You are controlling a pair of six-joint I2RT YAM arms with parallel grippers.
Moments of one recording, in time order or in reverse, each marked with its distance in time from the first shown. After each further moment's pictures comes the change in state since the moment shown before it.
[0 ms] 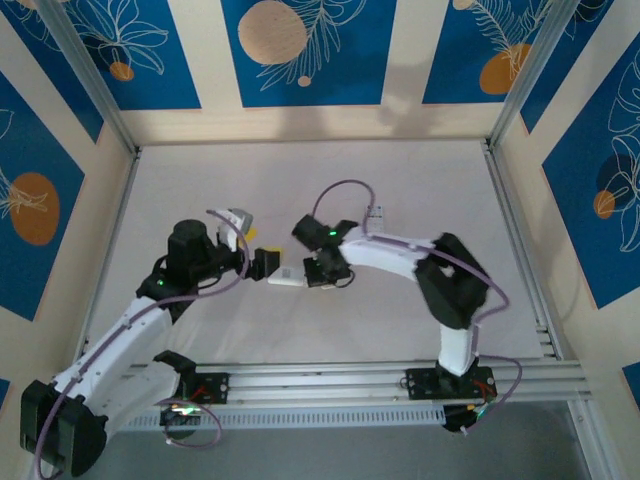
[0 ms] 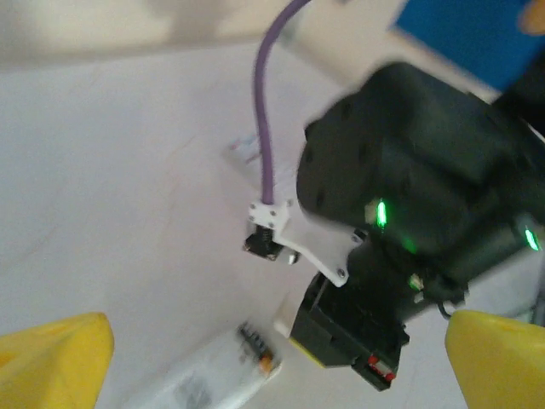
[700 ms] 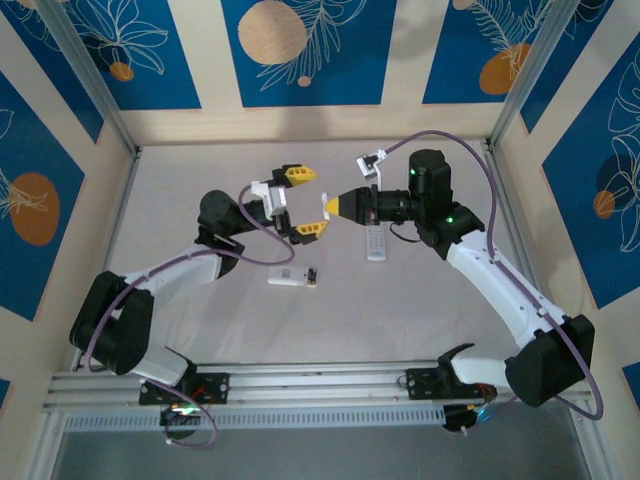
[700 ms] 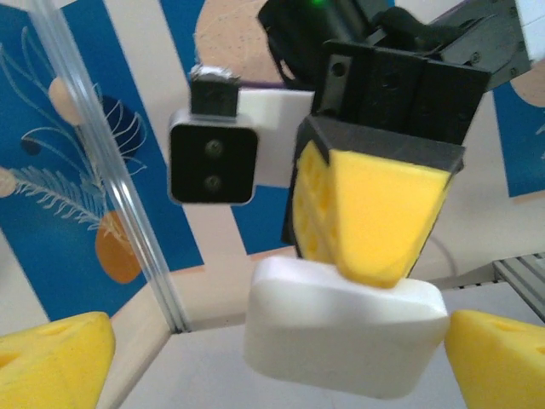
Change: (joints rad) left arm -0.114 0.573 0.268 0.994 0.360 0.161; right arm -0.374 -0.526 -0.110 0.588 -0.936 0.216
